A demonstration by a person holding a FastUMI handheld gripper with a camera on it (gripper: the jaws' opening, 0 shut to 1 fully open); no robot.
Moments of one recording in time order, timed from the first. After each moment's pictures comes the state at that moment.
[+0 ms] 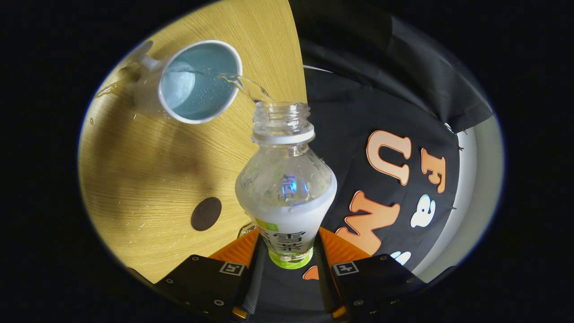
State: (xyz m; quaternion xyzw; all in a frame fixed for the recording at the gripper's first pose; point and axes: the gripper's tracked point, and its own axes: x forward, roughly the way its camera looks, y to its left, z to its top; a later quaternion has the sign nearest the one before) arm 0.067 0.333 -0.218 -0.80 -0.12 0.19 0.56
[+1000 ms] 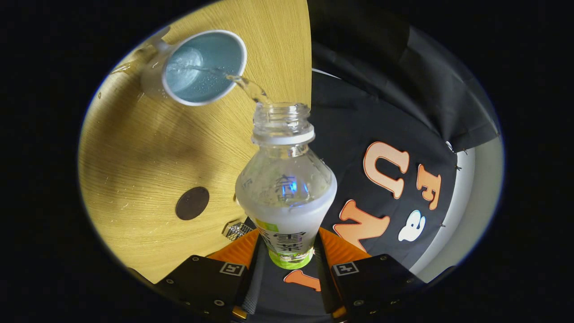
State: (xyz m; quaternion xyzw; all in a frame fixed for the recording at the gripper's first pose) arm 0.077 0.340 -0.198 -0.83 -0.15 0.19 0.51
